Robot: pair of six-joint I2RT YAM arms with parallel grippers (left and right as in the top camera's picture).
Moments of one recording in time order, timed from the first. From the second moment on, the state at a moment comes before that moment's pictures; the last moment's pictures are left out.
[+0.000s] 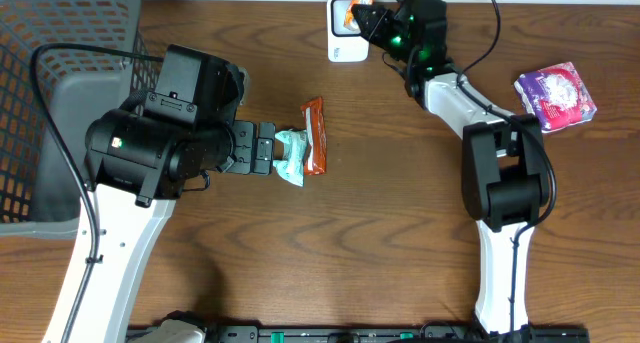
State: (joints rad) left arm -0.32 1.36 1.66 -1.39 0.05 -0.19; right arm 0.23 2.33 1.68 0.41 -0.43 0.84
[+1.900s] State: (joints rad) left arm -0.32 1.36 1.66 -1.39 0.05 -0.19; right arm 0.23 2.34 1.90 -0.12 -0.36 0.53
